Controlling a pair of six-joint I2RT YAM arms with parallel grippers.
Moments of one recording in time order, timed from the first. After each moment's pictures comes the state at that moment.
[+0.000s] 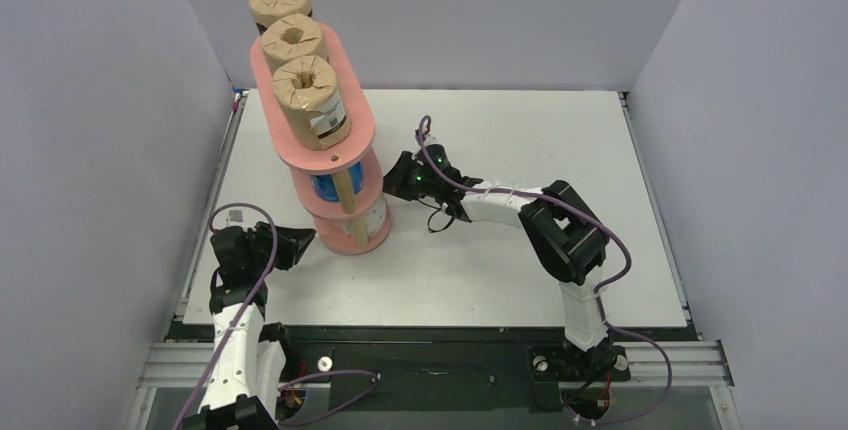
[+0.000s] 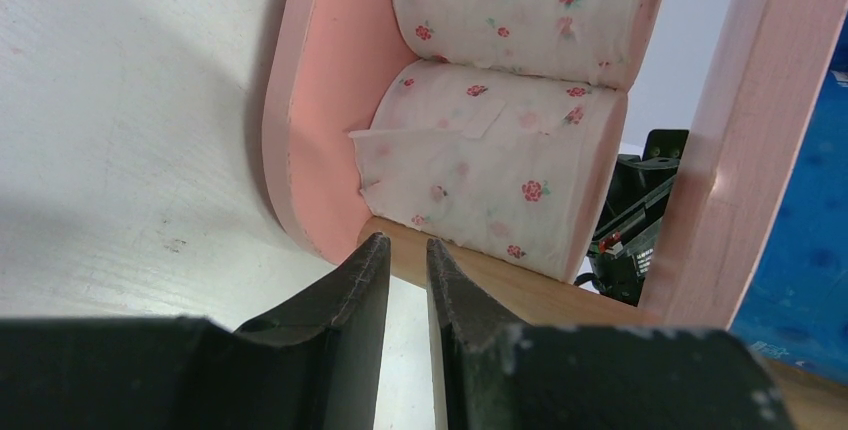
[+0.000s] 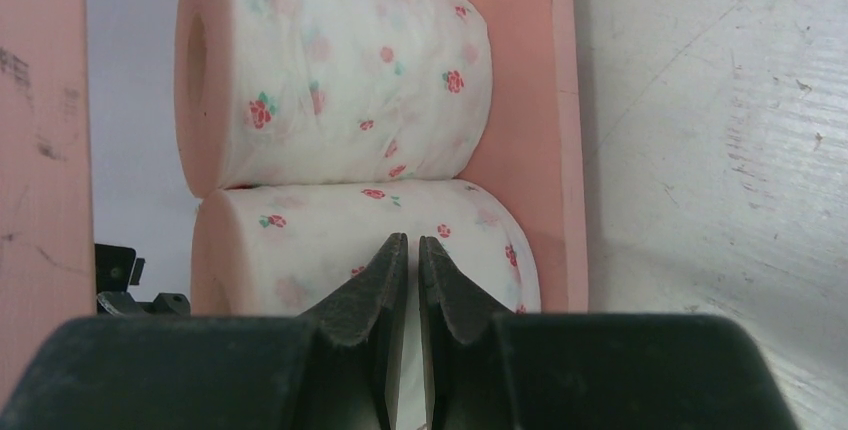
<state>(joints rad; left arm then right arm) 0.28 0.69 0.27 -0.14 0.51 -1.09 0.74 2.02 1.26 0.33 -0.21 0.96</state>
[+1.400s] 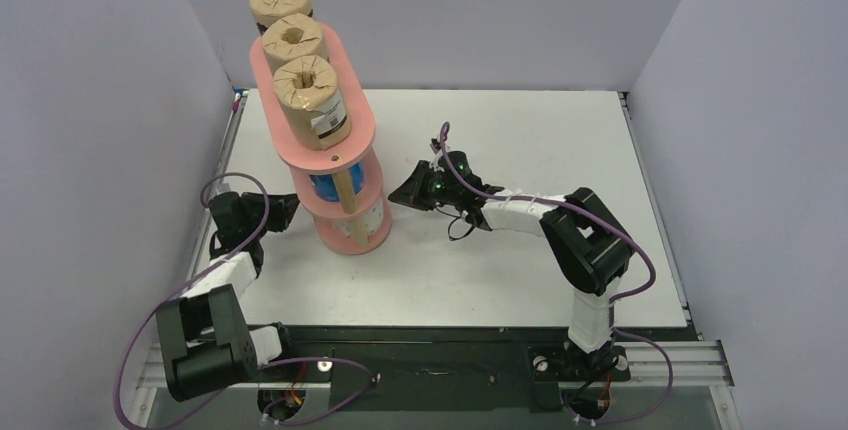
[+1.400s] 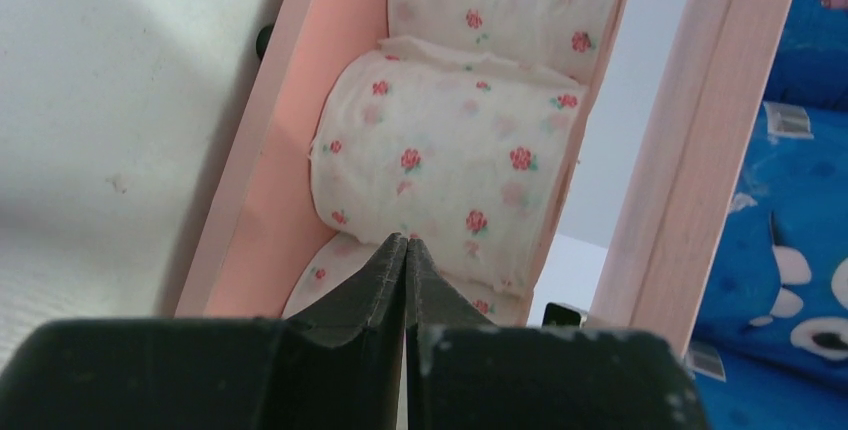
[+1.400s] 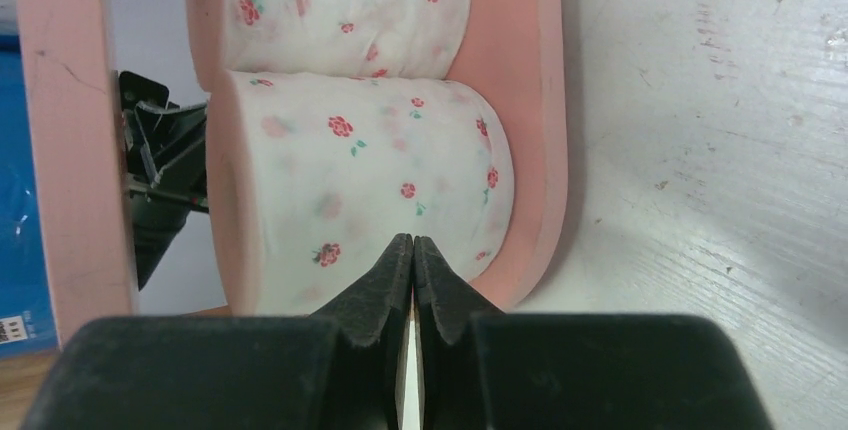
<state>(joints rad) 0.28 1.20 0.40 0.31 0.43 -1.27 0.69 1.88 1.08 0.36 -0.34 1.00</state>
